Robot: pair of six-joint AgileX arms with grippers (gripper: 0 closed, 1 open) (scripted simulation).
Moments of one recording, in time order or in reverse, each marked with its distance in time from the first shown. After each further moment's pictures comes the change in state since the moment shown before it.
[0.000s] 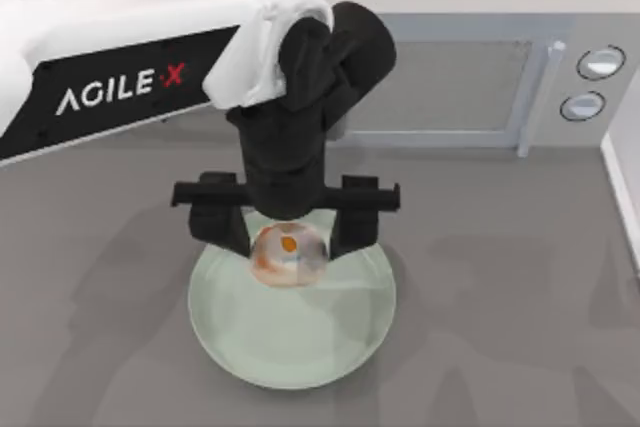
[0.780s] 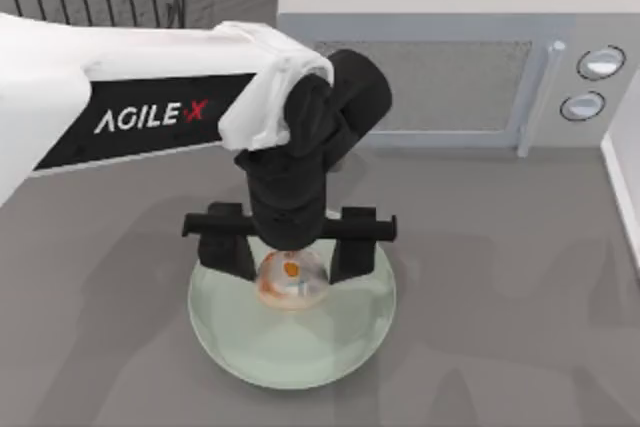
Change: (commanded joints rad) left arm 0.003 0.049 -0.115 0.164 0.000 0.003; right arm 0.000 0.000 0.000 0.000 0.000 0.000
